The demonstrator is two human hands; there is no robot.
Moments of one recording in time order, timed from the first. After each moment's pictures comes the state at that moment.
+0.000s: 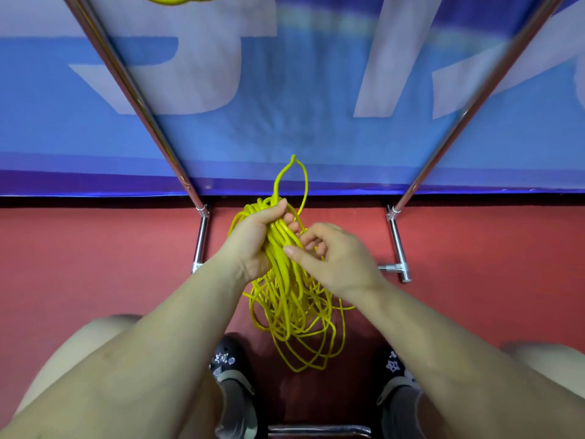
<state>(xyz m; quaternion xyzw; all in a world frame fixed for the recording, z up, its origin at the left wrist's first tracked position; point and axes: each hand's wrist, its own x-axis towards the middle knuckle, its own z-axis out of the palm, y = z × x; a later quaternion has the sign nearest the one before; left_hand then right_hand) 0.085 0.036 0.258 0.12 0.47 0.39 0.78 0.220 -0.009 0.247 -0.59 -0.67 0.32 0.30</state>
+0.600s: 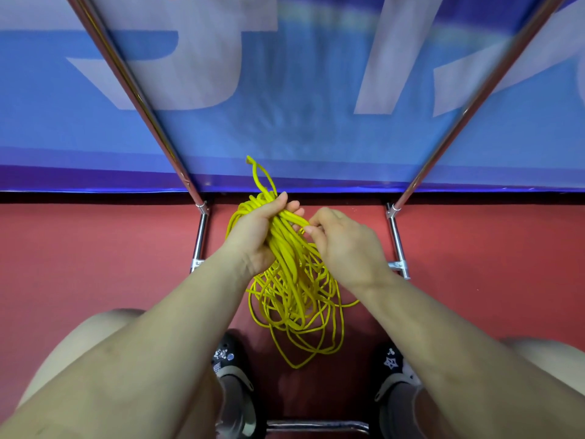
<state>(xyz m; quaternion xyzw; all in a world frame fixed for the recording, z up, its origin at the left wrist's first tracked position) 0.091 0.034 0.265 0.13 0.50 0.41 0.75 0.227 0.001 0.247 -0.59 -0.76 0.11 0.24</state>
